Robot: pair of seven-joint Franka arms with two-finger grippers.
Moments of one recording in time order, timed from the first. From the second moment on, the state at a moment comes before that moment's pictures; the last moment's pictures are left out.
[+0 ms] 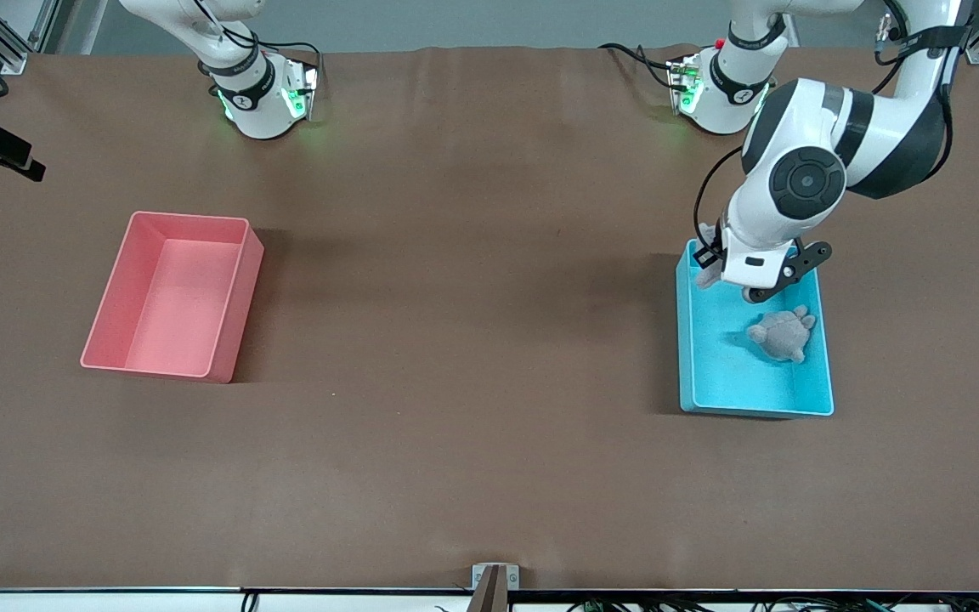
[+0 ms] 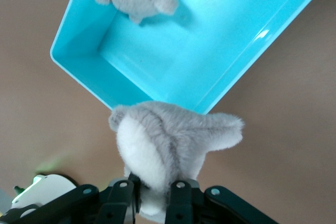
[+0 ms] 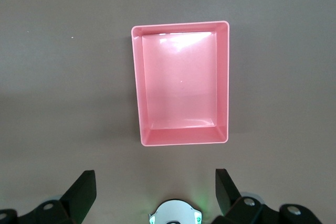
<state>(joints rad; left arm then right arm) -0.21 0.10 -0.15 -2.01 0.07 1.79 -0.96 -0.03 -0.11 -0.08 -1.58 0.02 1.38 0.02</state>
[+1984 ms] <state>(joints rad) 0.01 0.21 -0.26 -1.50 0.07 1.56 -0.54 -0.03 -0.10 -0.07 -1.52 0.00 1.37 -0.04</state>
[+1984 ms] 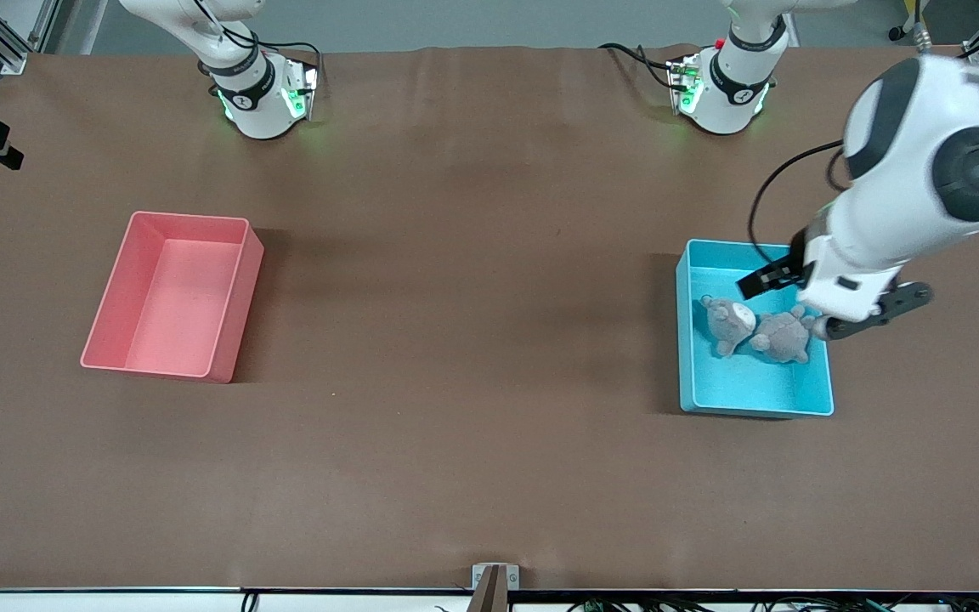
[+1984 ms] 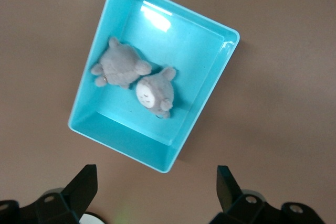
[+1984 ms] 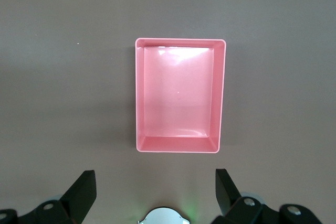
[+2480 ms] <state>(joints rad) 0.15 0.13 -0.26 -1.41 0.07 1.51 -0.08 -0.03 -0.10 -0.08 -1.52 0.00 1.36 -0.04</state>
